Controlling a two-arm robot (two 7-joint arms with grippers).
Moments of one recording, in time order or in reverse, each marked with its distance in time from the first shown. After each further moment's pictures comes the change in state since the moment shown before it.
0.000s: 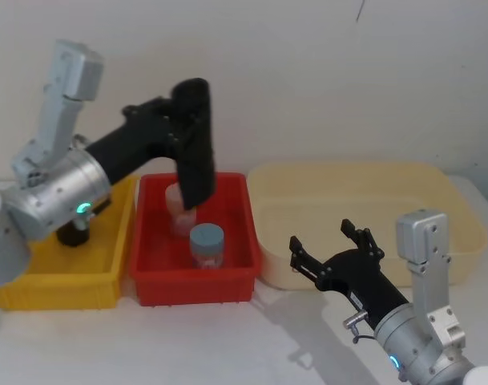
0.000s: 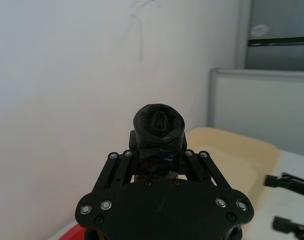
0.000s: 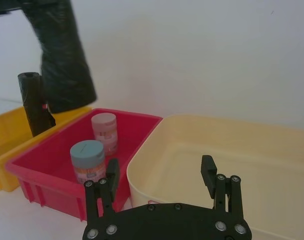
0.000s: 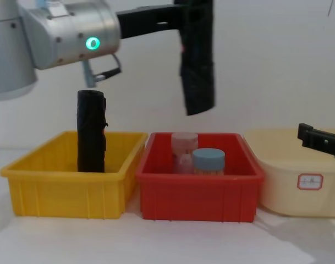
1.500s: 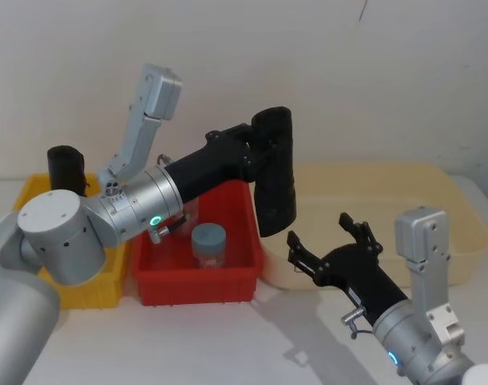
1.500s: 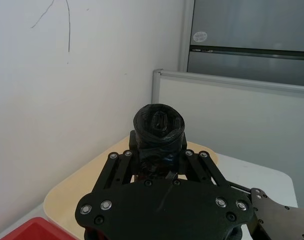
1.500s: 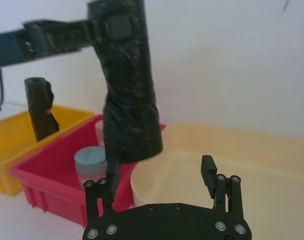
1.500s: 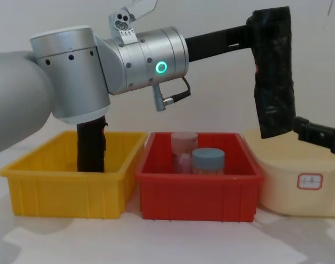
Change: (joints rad) left arm -0.089 -0.133 0.097 0.230 -0.103 -0.042 -0.160; right arm 0.008 -0.001 -0.007 -0.001 -0.015 -0.017 0.006
